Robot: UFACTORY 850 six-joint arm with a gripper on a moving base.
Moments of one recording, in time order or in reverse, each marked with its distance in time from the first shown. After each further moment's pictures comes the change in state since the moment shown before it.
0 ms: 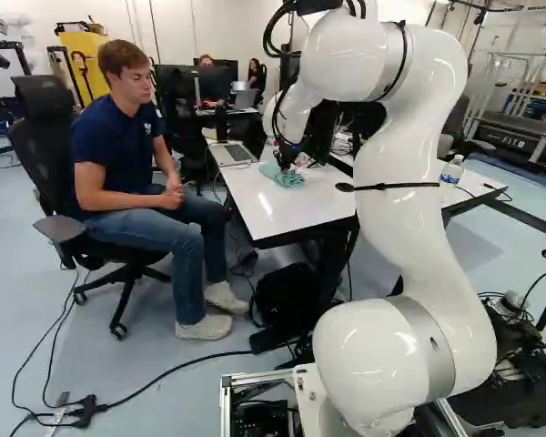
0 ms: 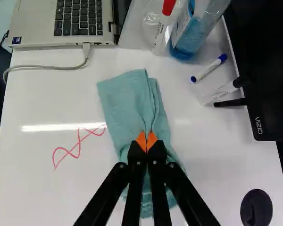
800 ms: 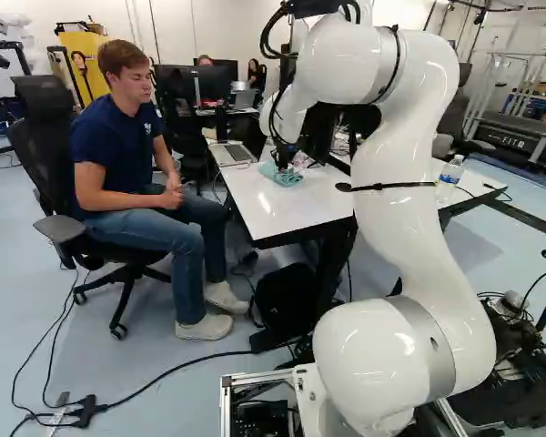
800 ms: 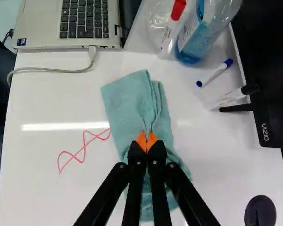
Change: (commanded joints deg) arm 1.5 -1.8 -2.4 0.0 -0.2 0.0
